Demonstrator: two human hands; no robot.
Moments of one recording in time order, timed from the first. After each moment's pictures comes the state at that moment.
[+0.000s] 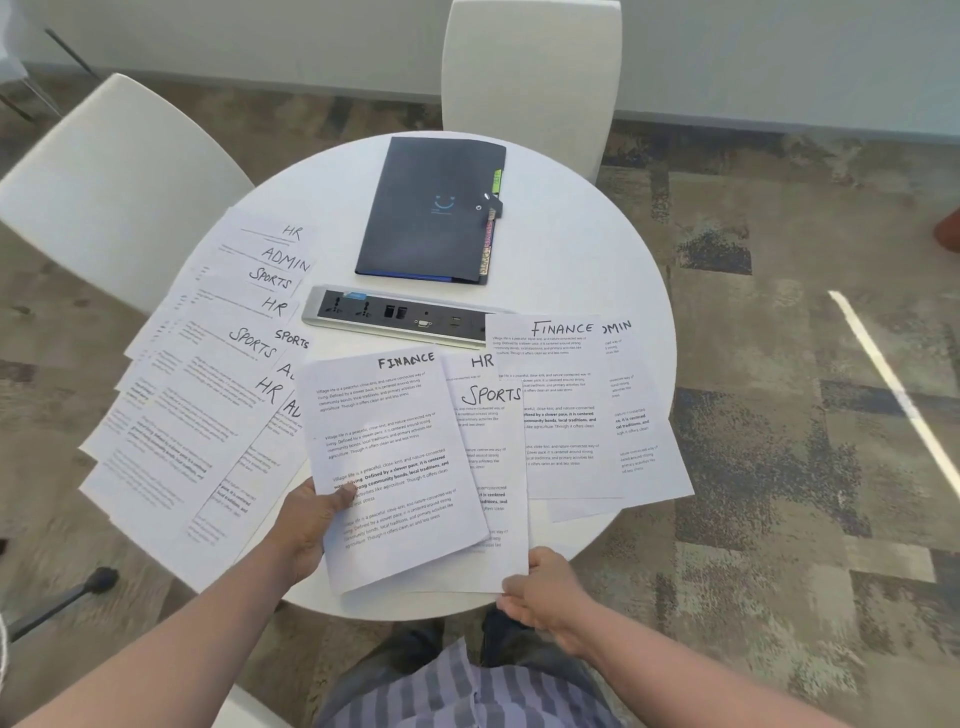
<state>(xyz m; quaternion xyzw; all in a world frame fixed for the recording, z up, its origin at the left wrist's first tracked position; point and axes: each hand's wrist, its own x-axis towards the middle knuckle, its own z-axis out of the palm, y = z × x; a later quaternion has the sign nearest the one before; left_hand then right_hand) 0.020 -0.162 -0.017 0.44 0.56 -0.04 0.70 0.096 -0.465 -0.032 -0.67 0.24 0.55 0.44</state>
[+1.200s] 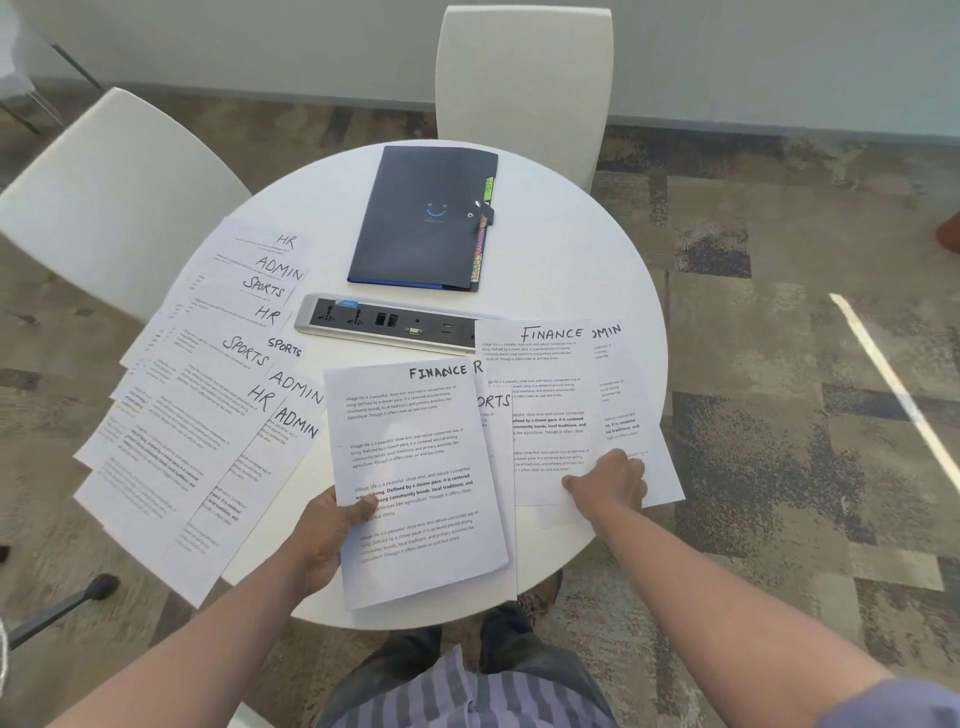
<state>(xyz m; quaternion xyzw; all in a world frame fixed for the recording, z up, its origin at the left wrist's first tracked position) 0.035 -0.195 -0.011 0.45 0.52 -0.08 0.72 0.236 -0.476 -0.047 -0.91 0.17 0.30 0.21</state>
